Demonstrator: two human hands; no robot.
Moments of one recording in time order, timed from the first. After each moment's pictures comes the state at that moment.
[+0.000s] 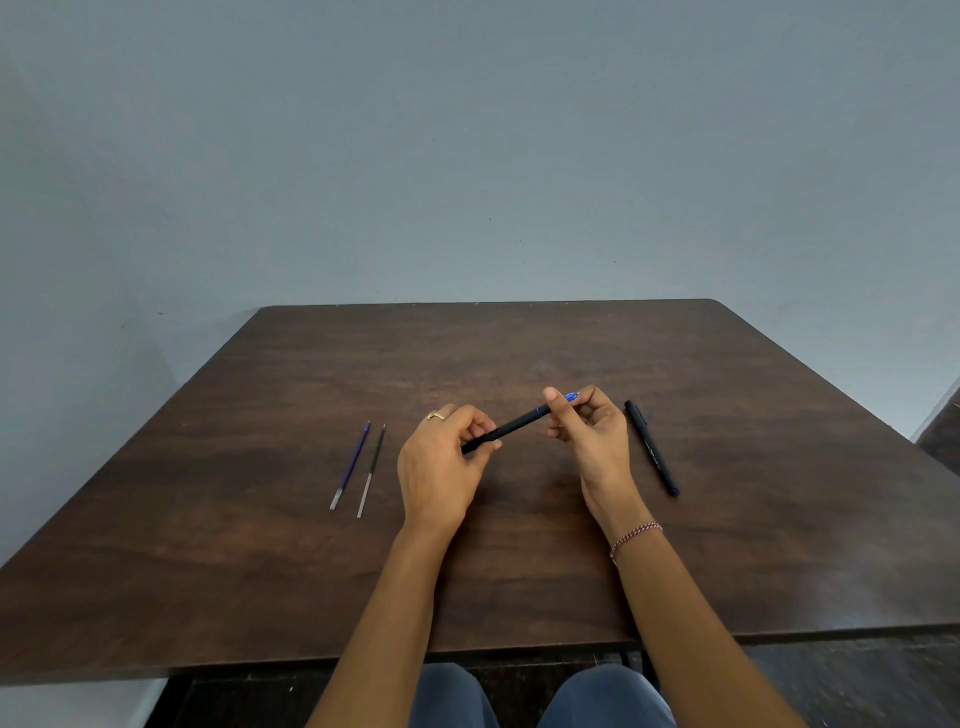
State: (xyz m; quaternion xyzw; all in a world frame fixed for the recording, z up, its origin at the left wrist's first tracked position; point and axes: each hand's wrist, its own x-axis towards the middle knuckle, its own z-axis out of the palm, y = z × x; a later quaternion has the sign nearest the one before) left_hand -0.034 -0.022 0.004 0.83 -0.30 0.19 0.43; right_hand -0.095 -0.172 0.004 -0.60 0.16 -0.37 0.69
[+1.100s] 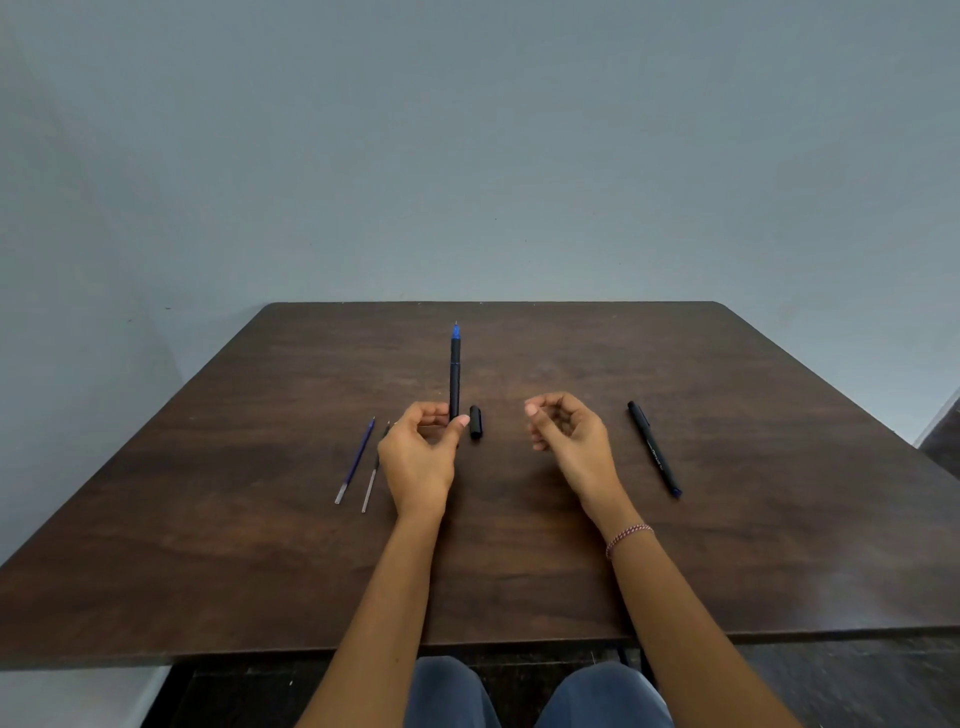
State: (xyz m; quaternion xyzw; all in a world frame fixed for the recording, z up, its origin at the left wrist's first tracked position) left_hand -0.017 -0.019 0.001 0.77 -0.09 0.11 0.62; right_hand -0.092 -0.165 -0.003 -0.71 0.12 -0.30 0.62
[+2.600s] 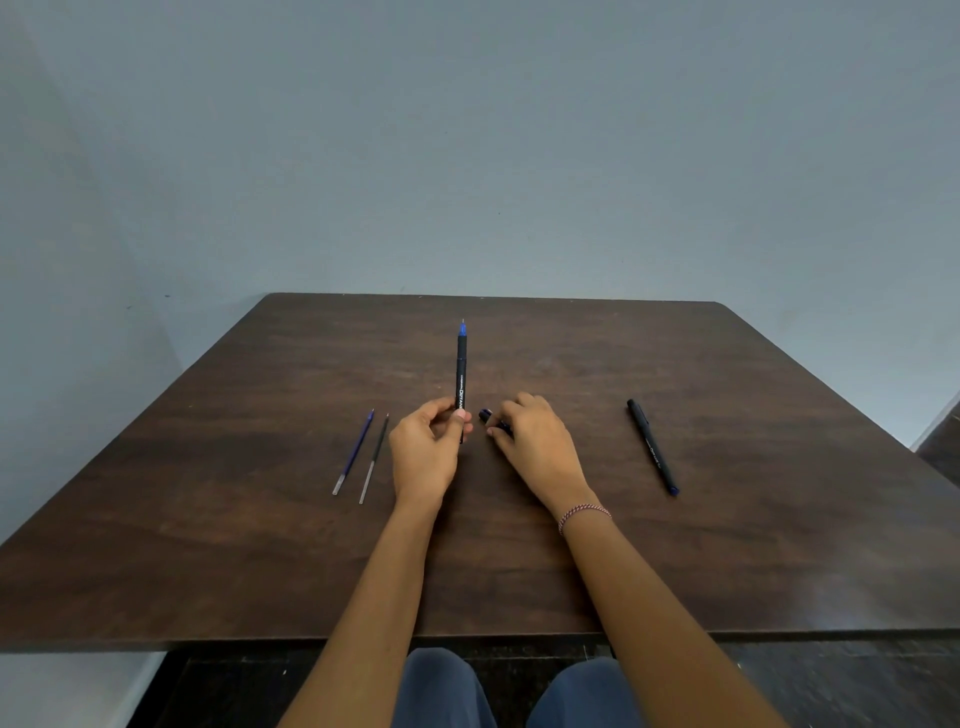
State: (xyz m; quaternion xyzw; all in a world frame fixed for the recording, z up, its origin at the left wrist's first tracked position) left_hand -0.012 -0.025 -0.009 0.73 -0.13 0.02 0.67; right_hand -0.060 -0.149 -0.008 -0.95 0.11 -0.23 0.15
